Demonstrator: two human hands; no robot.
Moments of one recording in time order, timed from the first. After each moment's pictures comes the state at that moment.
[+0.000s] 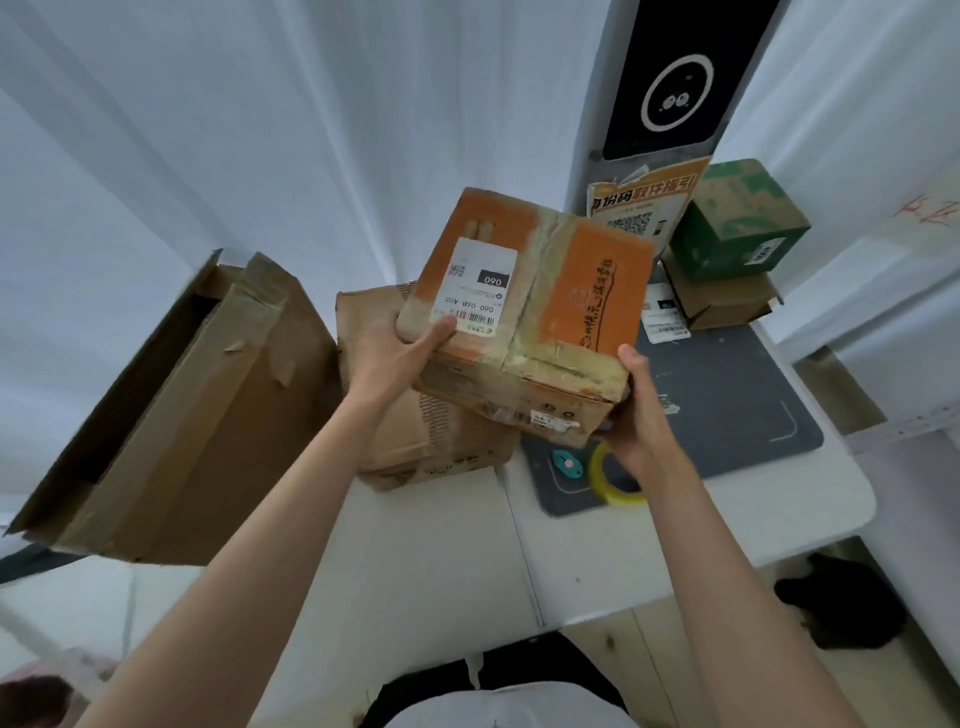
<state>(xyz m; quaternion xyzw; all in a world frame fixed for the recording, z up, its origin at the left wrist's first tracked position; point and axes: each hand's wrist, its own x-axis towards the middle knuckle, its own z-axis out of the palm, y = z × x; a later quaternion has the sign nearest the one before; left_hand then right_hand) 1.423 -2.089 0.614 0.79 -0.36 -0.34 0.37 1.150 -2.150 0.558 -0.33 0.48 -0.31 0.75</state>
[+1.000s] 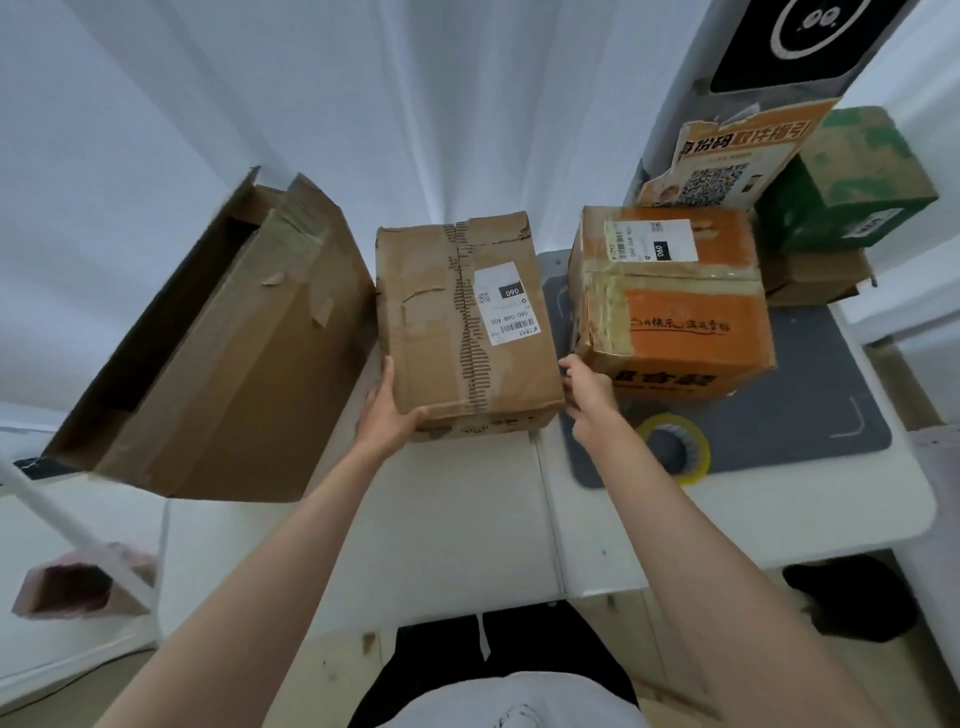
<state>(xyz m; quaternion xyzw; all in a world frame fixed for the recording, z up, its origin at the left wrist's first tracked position) 1.467 -1.993 0.483 0.84 -0.29 -0.41 0.21 1.254 -2.143 0.489 -0.24 0.69 -0.21 0.65</state>
